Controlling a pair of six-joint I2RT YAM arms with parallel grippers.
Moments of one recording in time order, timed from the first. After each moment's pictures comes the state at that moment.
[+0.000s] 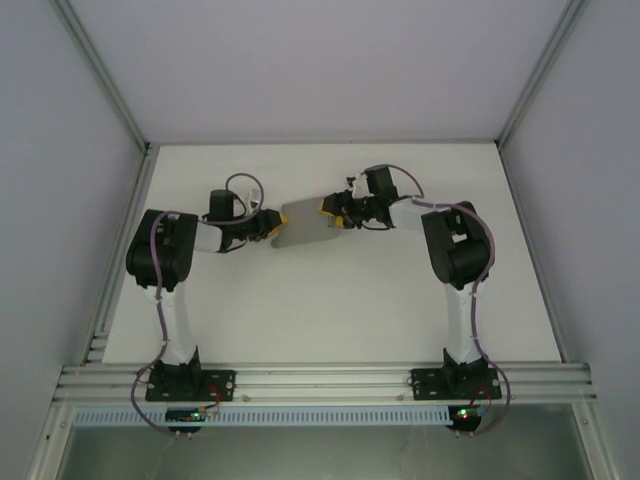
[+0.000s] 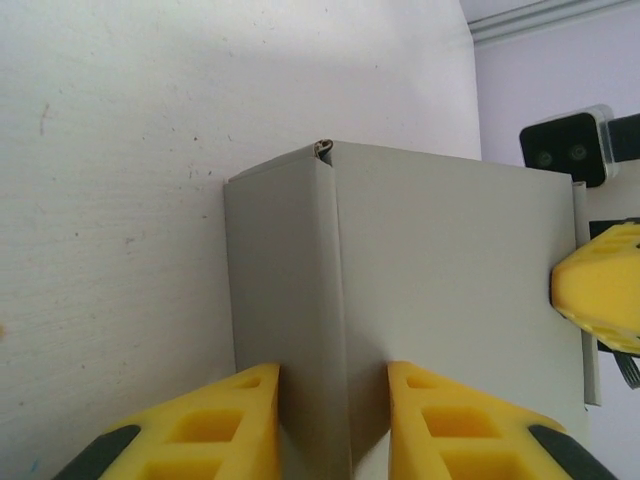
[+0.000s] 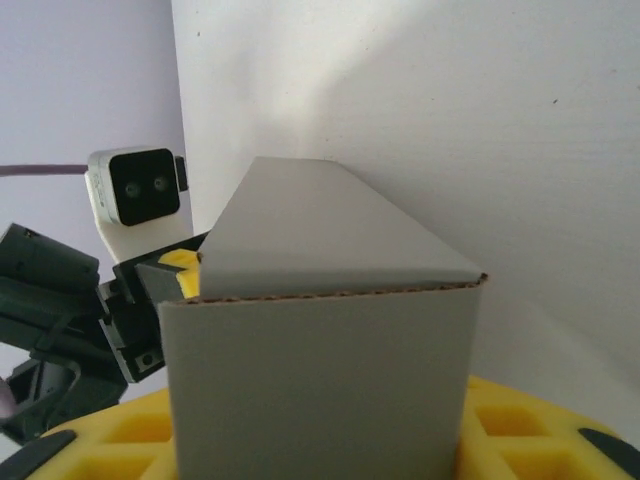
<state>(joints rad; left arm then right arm) -0.18 2.05 0.95 0.49 0.87 -0.79 0.36 2.12 1.33 0.08 -0.83 0.86</state>
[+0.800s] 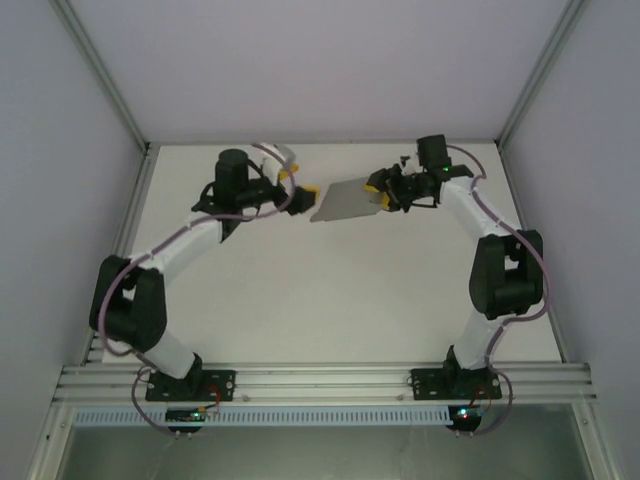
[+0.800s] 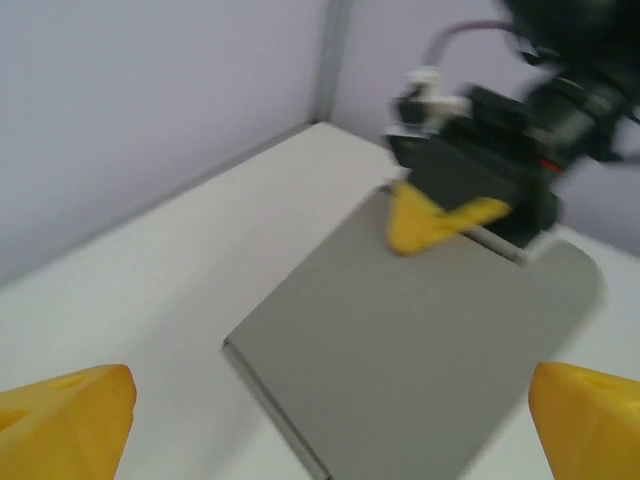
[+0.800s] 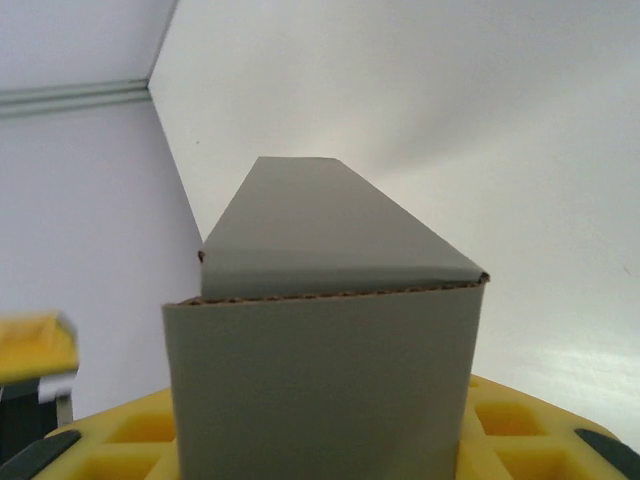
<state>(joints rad) -0.45 1.56 1.13 0.14 0.62 0.08 0.15 1.77 1.45 -0.62 -0.73 0.88</state>
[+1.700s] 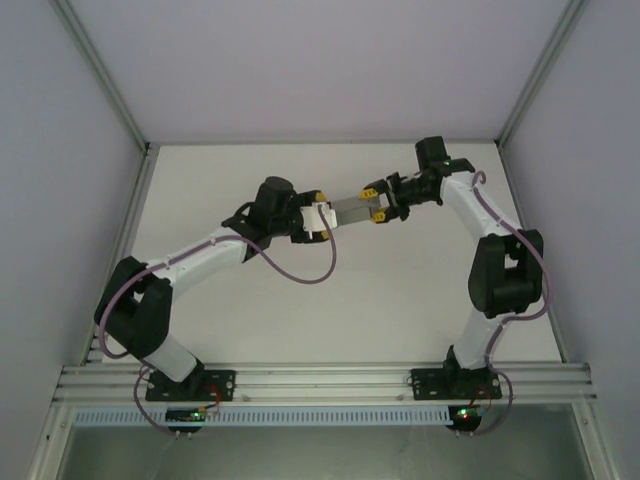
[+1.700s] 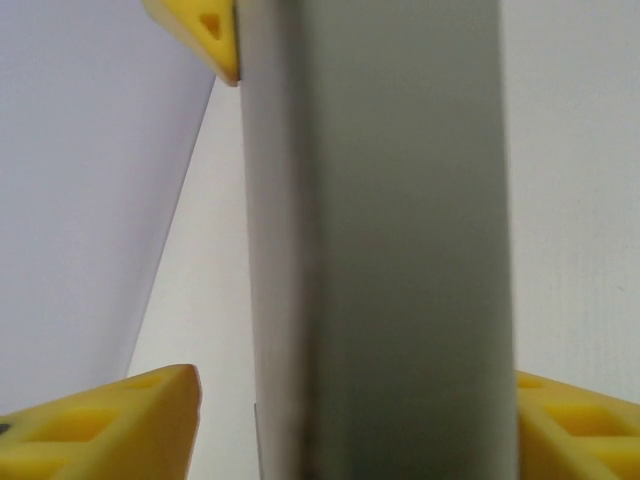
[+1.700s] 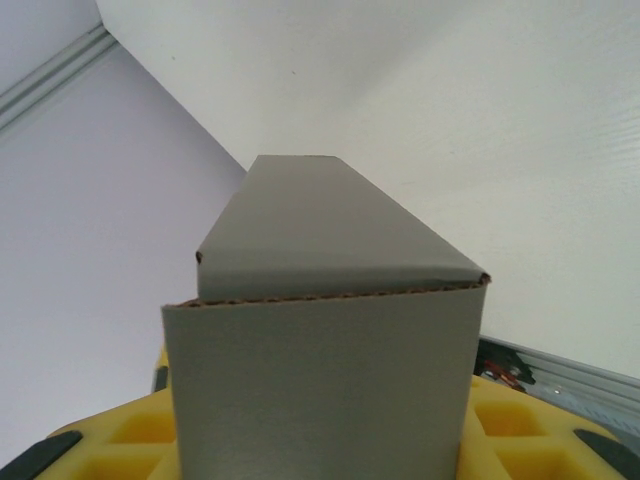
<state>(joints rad) -0.65 1.57 1.08 -0.03 0.27 0.87 0.17 1.78 1.50 -0.86 -0.95 1.14</state>
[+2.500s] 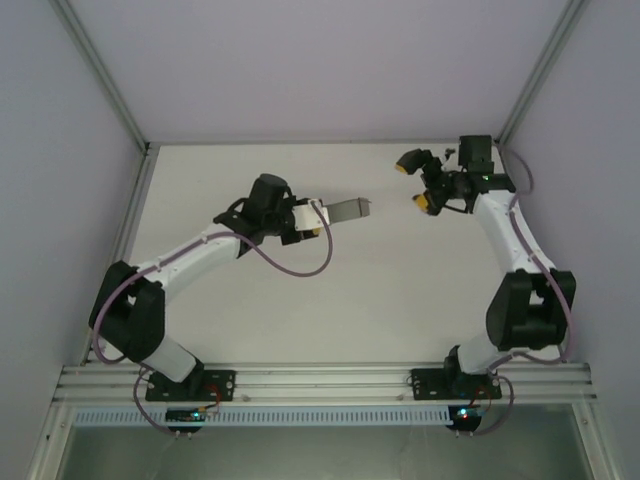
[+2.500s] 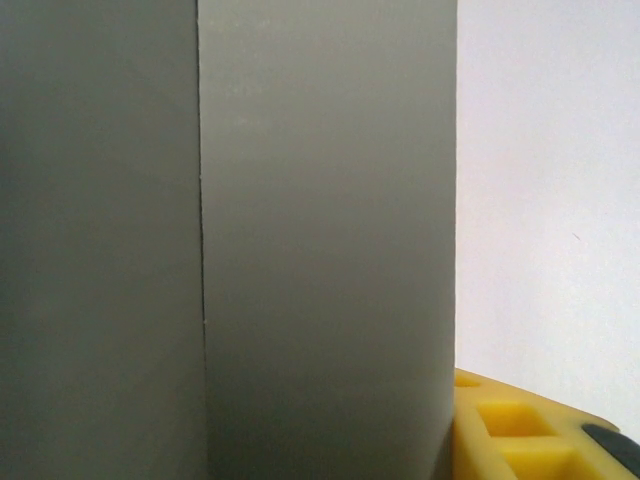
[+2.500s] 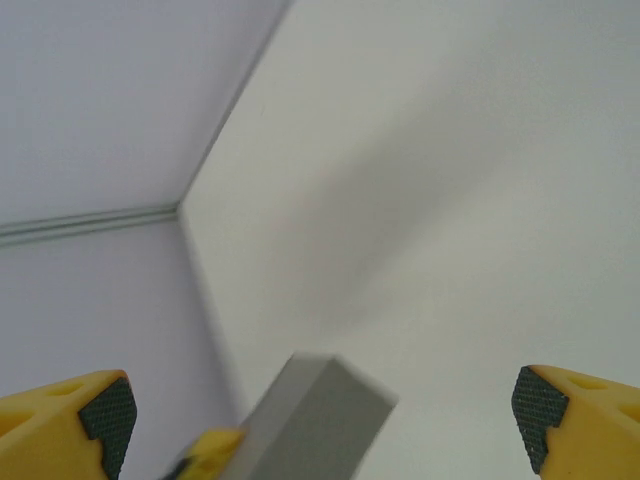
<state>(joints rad) -0.61 1.54 1.13 -0.26 0.28 0.84 0.03 1.51 1.34 -0.58 -0.52 0.82</state>
